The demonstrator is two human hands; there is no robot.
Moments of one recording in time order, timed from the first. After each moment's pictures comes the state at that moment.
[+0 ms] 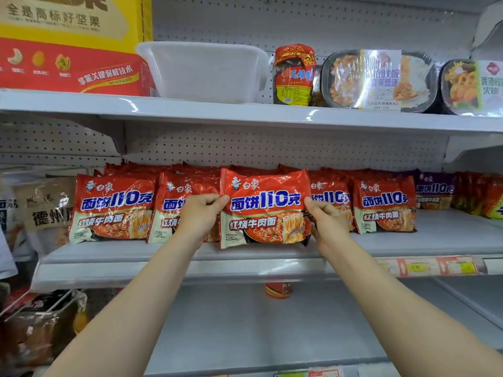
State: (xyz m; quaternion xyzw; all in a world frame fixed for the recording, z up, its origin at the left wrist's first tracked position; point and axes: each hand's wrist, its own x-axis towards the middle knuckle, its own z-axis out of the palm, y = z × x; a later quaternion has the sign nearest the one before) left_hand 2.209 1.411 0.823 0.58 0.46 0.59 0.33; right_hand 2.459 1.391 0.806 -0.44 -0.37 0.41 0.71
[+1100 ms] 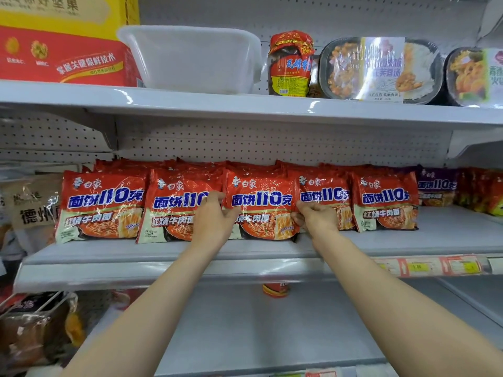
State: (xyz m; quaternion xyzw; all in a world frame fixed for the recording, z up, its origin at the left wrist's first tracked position) left_hand 2.246 1.435 0.797 0.66 0.53 0.52 0.11; right_hand 2.469 1.442 0.797 -0.51 -0.33 0.38 0.70
